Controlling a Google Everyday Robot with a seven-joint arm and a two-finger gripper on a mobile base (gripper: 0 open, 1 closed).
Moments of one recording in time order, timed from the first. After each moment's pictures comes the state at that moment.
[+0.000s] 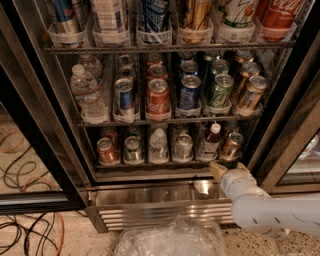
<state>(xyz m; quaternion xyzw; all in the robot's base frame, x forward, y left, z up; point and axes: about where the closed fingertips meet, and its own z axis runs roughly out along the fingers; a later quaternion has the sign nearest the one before) 0.569 -0.241 0.598 0.02 0.86 0.01 0.51</state>
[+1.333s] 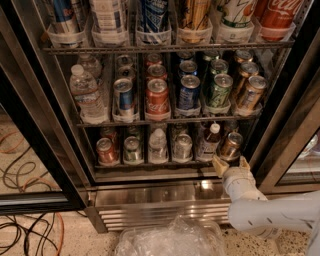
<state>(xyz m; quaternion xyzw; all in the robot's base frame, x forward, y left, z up) 0.600 -0.261 0.592 0.02 0.81 -0.01 0.59</state>
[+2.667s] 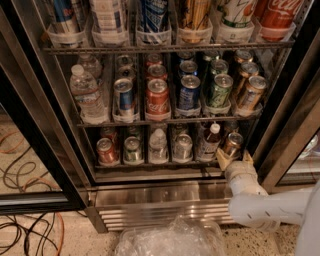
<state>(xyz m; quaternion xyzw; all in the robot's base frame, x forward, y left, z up) 0.625 -0.281 0.598 0.04 0.79 -0.03 0.62</state>
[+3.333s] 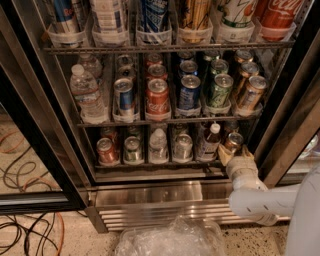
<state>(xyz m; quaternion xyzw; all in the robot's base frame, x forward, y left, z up) 0.646 -0.294 0.598 0.03 0.78 -0.04 0.62</state>
